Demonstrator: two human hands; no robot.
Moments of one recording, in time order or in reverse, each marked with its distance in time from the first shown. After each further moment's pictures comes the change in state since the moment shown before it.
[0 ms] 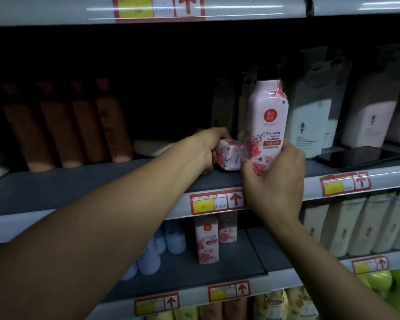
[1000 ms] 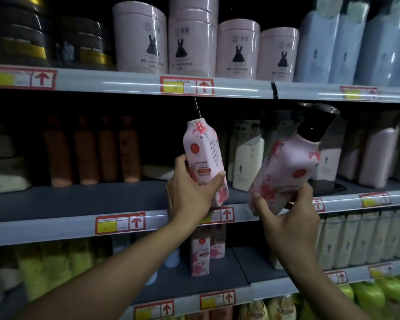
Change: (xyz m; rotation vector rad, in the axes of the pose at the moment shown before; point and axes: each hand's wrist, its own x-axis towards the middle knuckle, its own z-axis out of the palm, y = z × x) left_hand -0.106 -0.066 -0.026 0.073 0.566 0.743; right_hand -0.041 -0.011 -0.090 0.138 0.112 -0.107
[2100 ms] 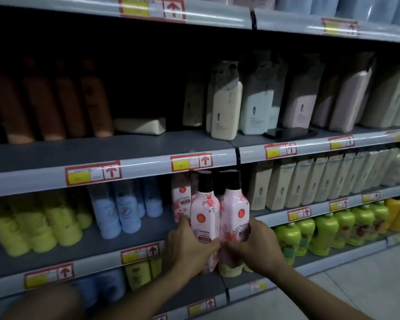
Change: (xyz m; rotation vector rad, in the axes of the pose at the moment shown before) left_hand -0.180 -0.098 0.011 0.338 -0.520 -0.344; right_hand -0.135 0.110 -0.023 -0.299 -0.691 0.290
